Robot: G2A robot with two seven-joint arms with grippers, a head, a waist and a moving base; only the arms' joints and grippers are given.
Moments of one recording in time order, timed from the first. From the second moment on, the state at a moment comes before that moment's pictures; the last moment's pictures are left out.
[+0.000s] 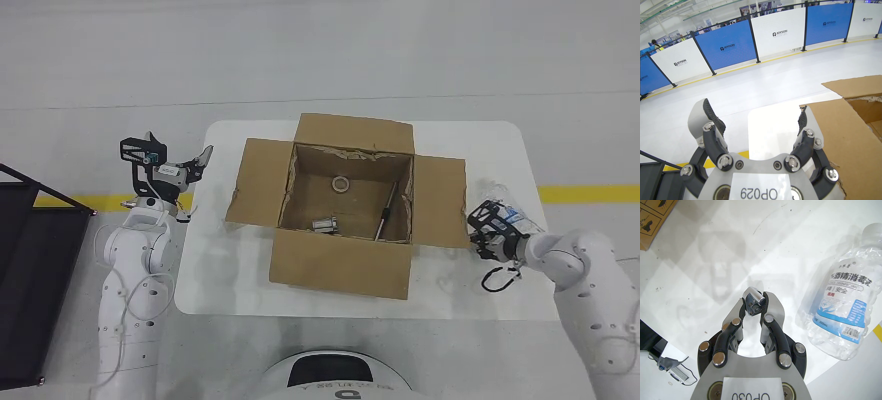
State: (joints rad) left arm 1.45 -1.35 -1.69 -1.62 1.51 -0.24 0.03; right arm -1.52 -0.91 1.62 -1.47 -1.03 -0.72 0.88
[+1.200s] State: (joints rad) left arm 1.45 -1.35 -1.69 -1.62 1.51 -0.24 0.03; right arm -1.85 -0.87 2.11 -1.89 -0.64 -0.81 0.64
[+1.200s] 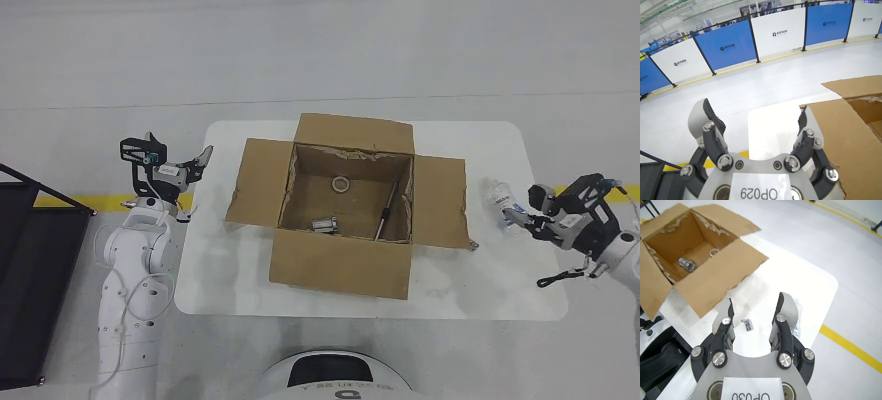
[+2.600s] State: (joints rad) left arm 1.45 -1.35 -1.69 -1.62 1.51 -0.24 0.03; right arm -0.98 -0.88 1.16 -1.80 -0.43 -0.46 1.17
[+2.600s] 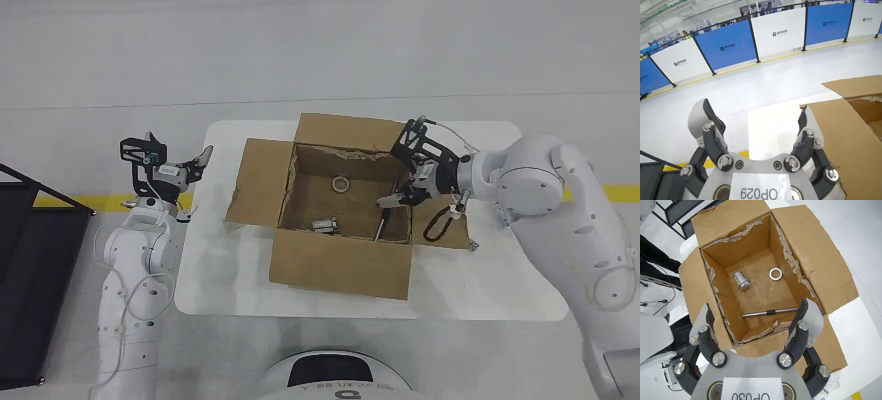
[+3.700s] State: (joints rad) left arm 1.45 -1.35 -1.69 -1.62 1.51 -0.24 0.03; right arm -0.78 -0.97 0.83 -1.53 -0.27 -0.37 1.28
